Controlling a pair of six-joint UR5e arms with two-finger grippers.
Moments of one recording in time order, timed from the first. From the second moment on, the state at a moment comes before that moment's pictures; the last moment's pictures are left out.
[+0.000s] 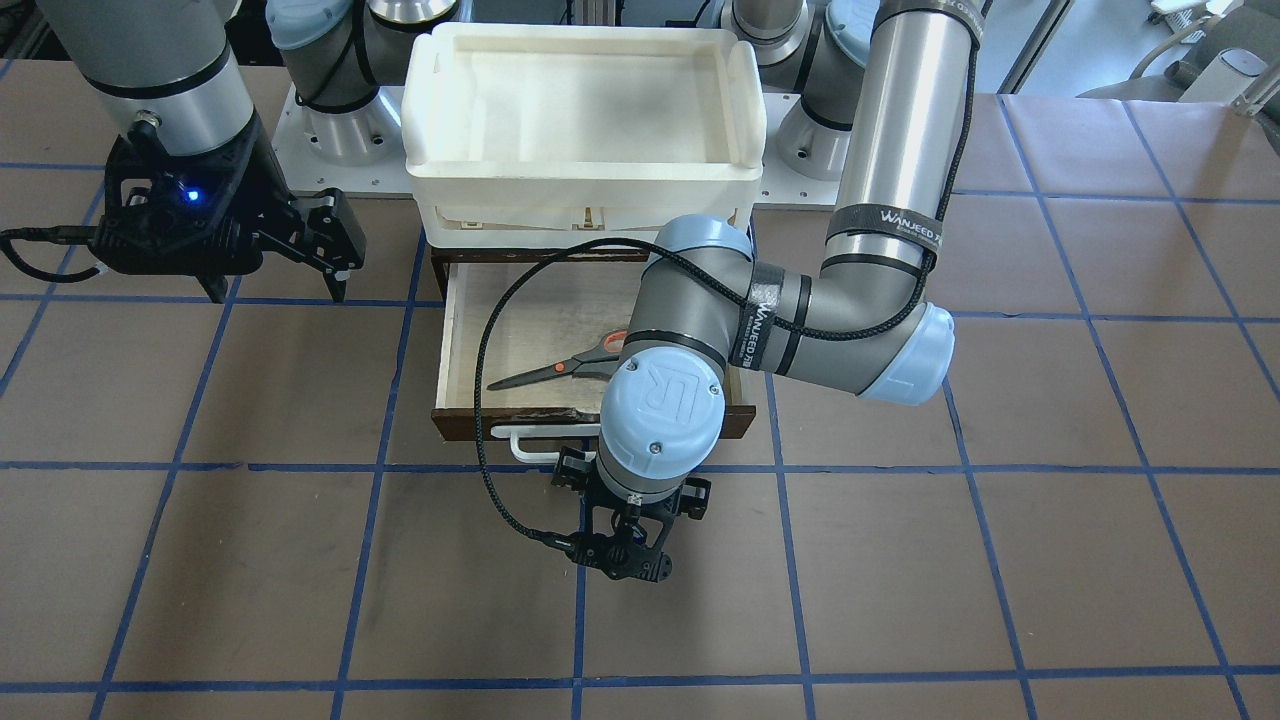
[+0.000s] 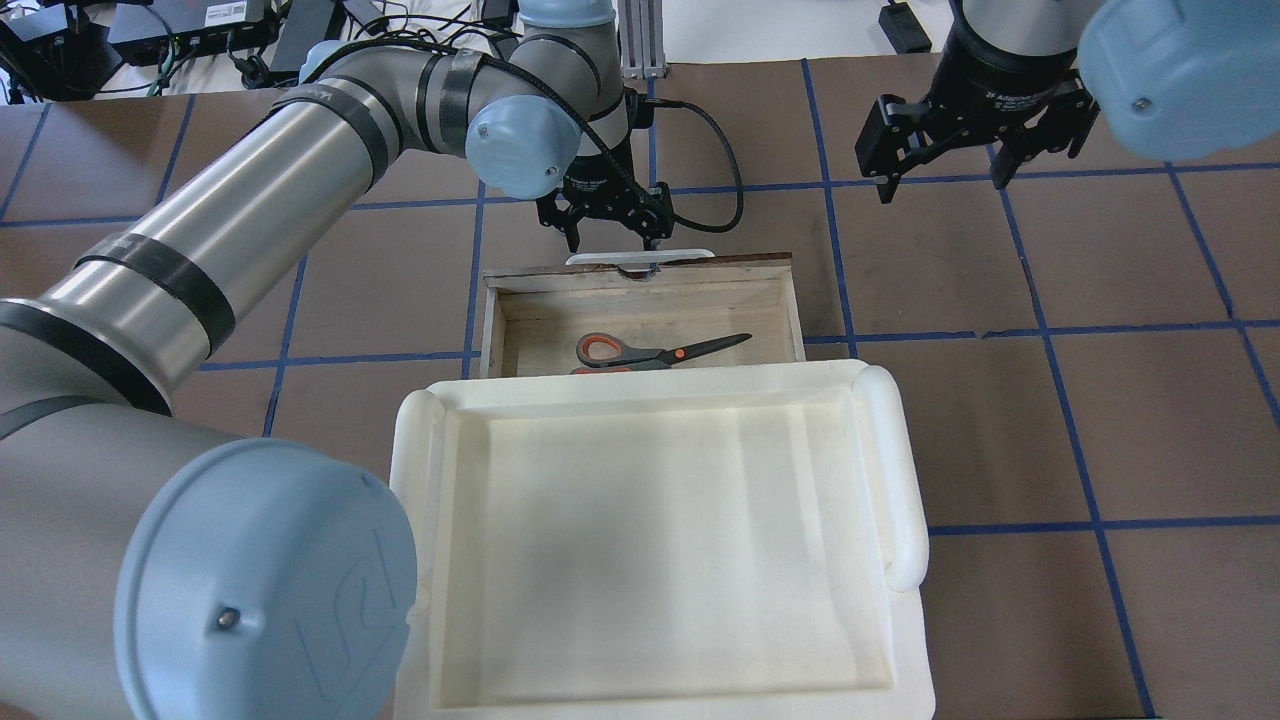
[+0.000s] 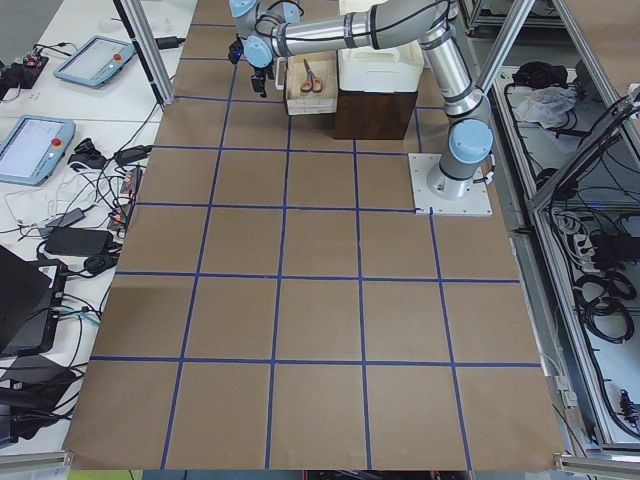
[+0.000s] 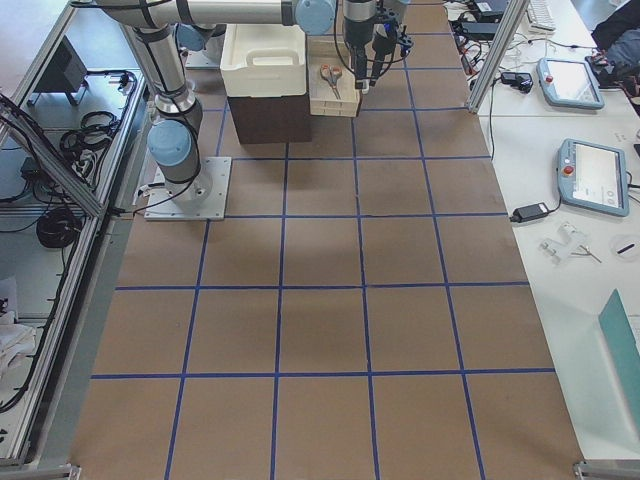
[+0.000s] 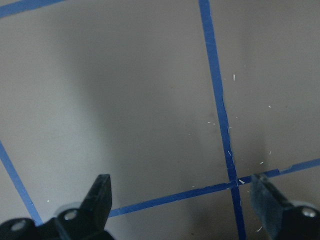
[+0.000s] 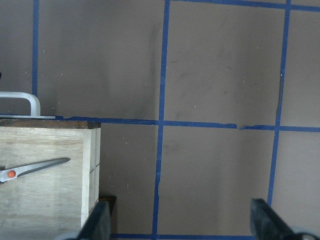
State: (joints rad) left arm -1.84 -2.21 -1.27 -1.37 1.49 -0.05; right arm 1.59 -1.52 1.53 -1.65 -1.62 -0.05
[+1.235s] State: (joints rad) left arm -1.84 -2.17 -1.28 -1.45 1.47 -0.05; right arm 1.59 -1.51 1.53 -1.64 -1.62 -0.05
